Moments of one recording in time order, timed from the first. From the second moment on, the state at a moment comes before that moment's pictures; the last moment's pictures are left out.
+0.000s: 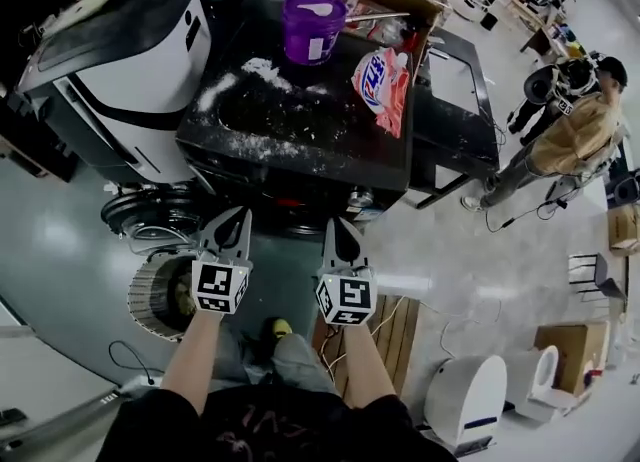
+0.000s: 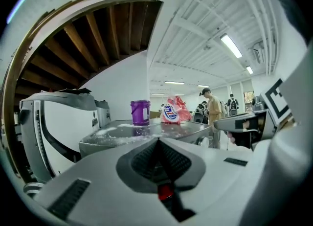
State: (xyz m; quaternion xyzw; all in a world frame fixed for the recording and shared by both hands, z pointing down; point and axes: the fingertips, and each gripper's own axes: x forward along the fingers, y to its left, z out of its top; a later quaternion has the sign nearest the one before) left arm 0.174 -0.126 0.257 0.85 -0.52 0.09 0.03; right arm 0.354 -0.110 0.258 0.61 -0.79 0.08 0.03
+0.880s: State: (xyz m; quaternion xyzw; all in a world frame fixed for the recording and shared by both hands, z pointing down) left arm 0.132 -0.084 0.141 0.83 -0.54 0.09 0.04; right arm 0.400 -0.073 0.127 0.63 -0.77 0.06 0.03
